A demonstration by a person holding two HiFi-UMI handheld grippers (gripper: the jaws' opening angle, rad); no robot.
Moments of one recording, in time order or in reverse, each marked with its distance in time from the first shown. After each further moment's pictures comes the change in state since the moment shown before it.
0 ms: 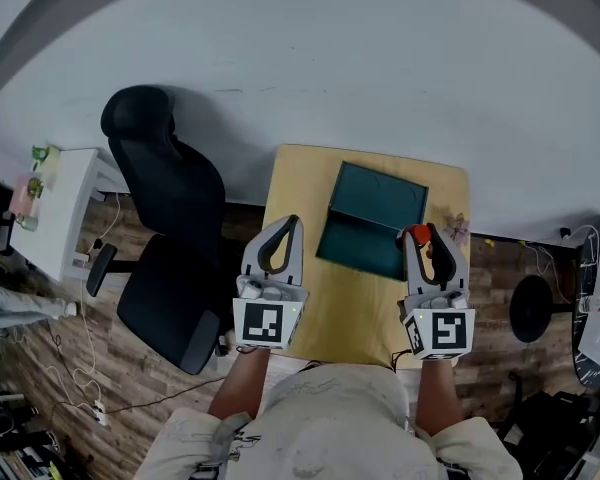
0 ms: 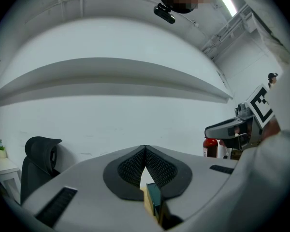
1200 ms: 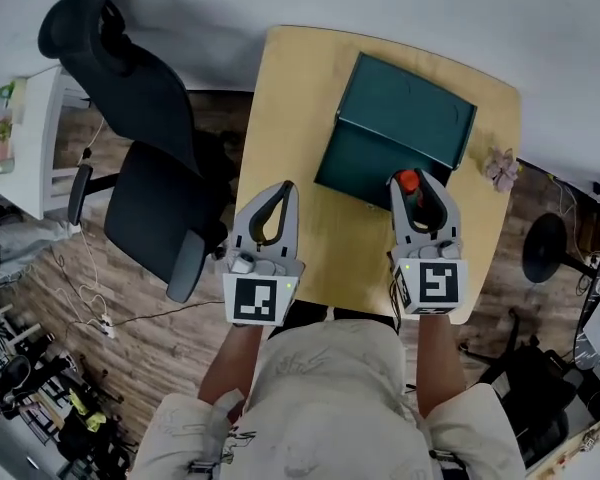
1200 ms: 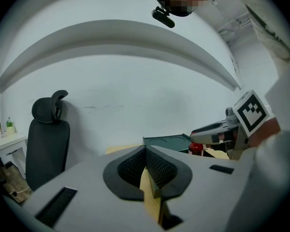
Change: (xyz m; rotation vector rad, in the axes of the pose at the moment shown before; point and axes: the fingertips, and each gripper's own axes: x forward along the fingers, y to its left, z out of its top) left arm -0.009 -0.016 -0.154 -0.095 0.325 0.022; right arm 0.053 0.037 -0.168 0.052 0.315 0.157
